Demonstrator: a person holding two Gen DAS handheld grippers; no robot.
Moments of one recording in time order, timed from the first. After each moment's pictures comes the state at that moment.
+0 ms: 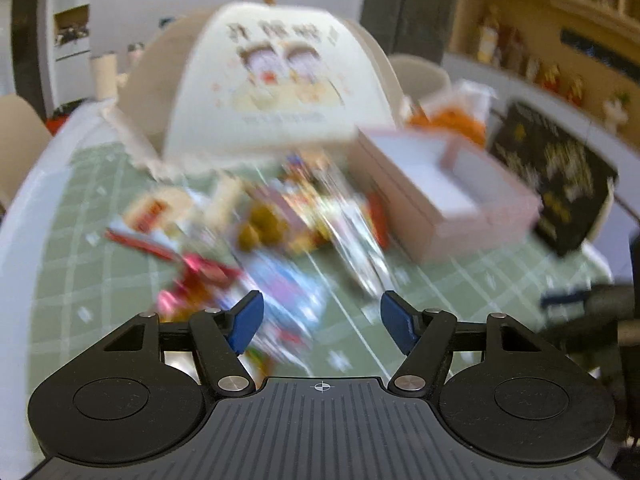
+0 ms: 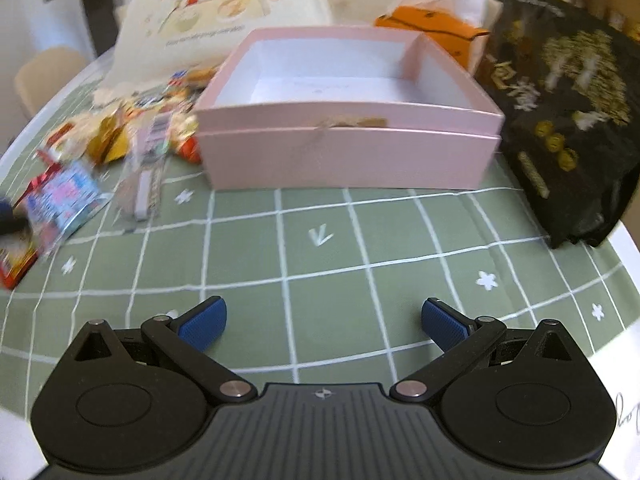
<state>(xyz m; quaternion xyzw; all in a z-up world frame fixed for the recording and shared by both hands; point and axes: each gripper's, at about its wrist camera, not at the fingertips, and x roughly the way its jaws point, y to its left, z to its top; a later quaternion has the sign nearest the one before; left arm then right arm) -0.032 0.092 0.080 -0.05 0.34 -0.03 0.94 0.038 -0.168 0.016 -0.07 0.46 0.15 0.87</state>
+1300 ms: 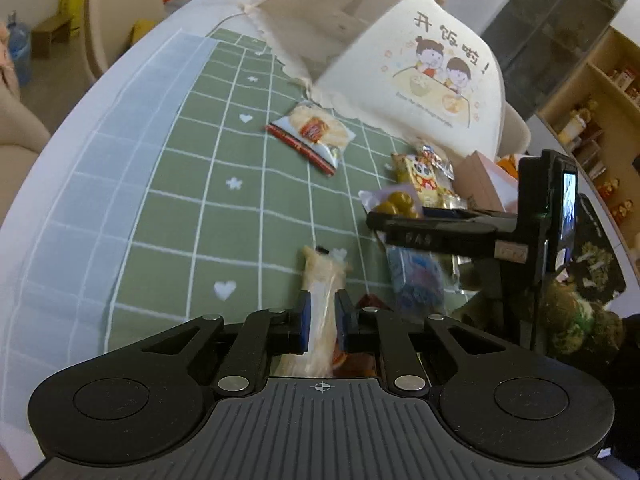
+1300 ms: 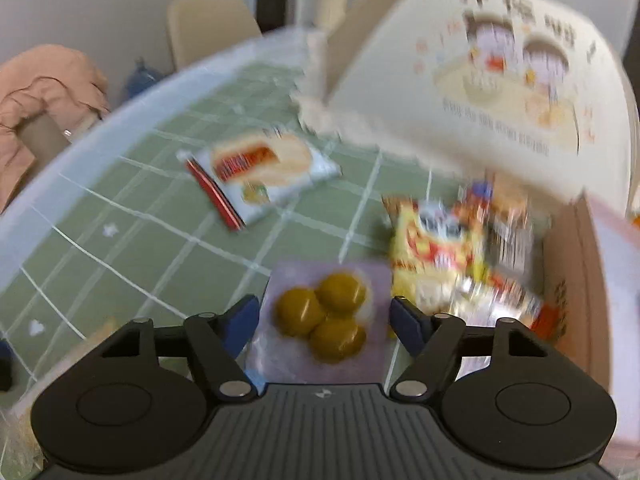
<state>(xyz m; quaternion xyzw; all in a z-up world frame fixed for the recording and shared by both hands) -0.106 0.202 0.063 -0.27 0.40 0.05 0.88 0.092 0.058 0.024 -0.17 0.40 0.33 0.84</state>
